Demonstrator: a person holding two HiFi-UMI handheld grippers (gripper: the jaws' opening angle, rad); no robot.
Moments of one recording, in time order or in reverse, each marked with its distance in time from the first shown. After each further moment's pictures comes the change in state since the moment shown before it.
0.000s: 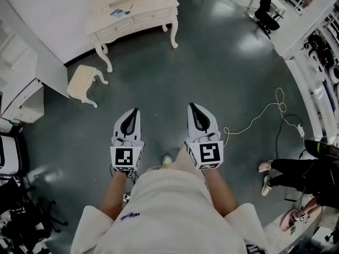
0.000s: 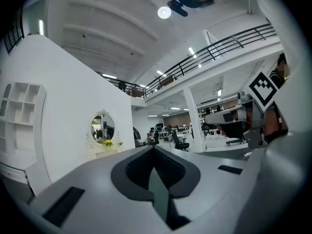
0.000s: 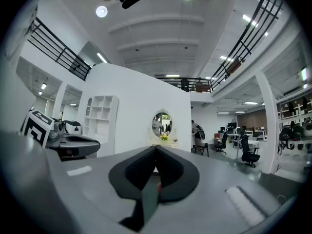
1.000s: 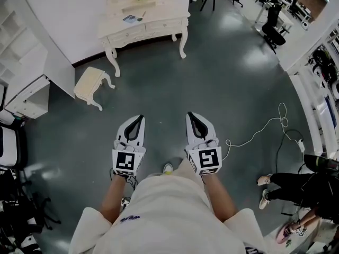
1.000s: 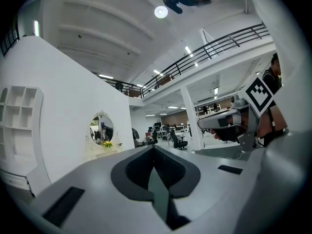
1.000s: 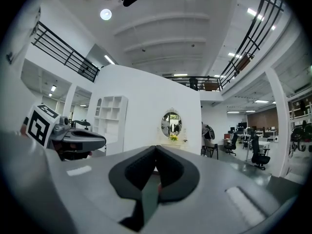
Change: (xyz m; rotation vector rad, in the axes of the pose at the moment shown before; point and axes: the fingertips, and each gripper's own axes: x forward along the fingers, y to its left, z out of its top) left arm -0.018 0.007 0.010 0.024 0.003 -0.015; right arm 0.009 0.033 -0.004 -0.023 0.010 0.117
